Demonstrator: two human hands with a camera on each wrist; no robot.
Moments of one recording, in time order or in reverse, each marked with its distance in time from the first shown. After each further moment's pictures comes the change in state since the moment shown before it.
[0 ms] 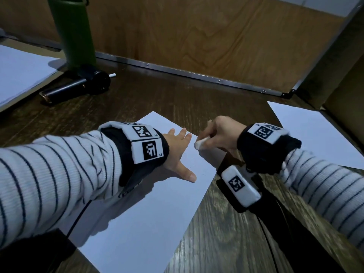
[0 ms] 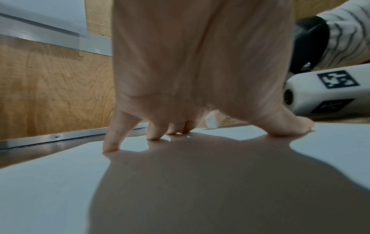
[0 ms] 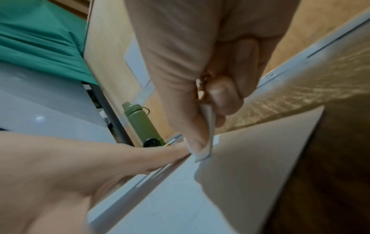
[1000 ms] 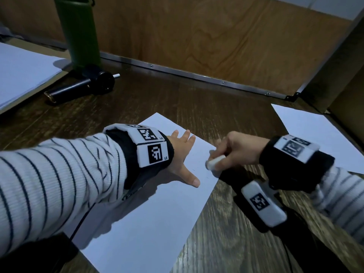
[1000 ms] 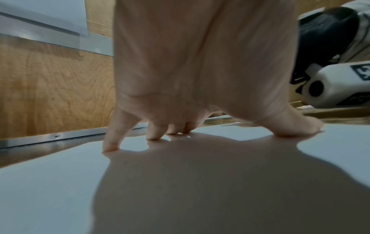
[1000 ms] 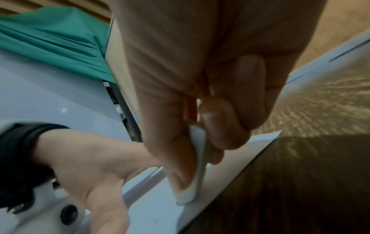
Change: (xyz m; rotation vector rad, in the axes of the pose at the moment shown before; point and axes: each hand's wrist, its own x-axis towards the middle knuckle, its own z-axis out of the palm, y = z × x) left_hand 0.002 -0.002 0.001 0.001 -0.009 -0.011; right_hand -0.025 0.010 0.001 0.106 -0.229 -0.051
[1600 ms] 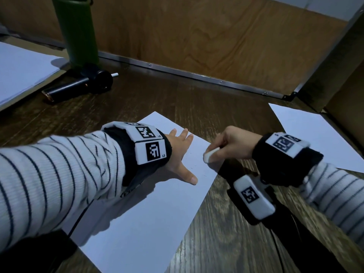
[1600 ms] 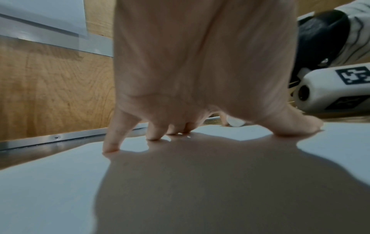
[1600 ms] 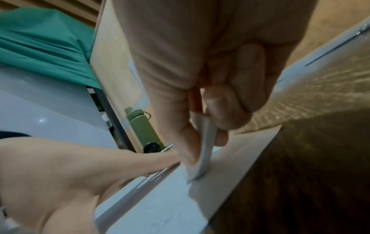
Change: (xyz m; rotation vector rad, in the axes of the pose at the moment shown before) left_hand -0.003 0.002 -0.001 0.011 0.011 -0.004; right_hand 0.006 0.001 -0.002 0.035 0.089 0.082
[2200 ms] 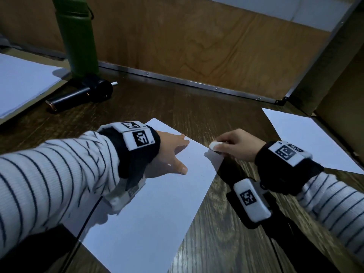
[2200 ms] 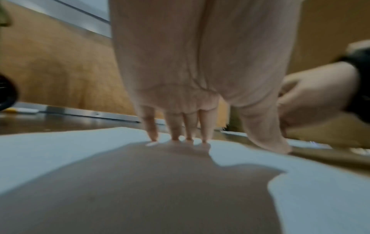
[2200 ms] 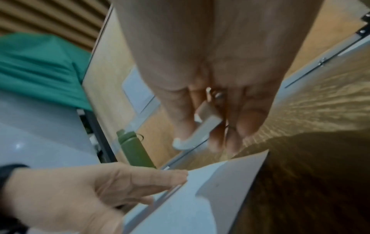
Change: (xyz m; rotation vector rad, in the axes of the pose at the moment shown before) left_hand -0.006 -0.015 -0.011 -0.130 0.040 0.058; right_hand -0.014 0.007 0.000 0.034 0.233 0.094
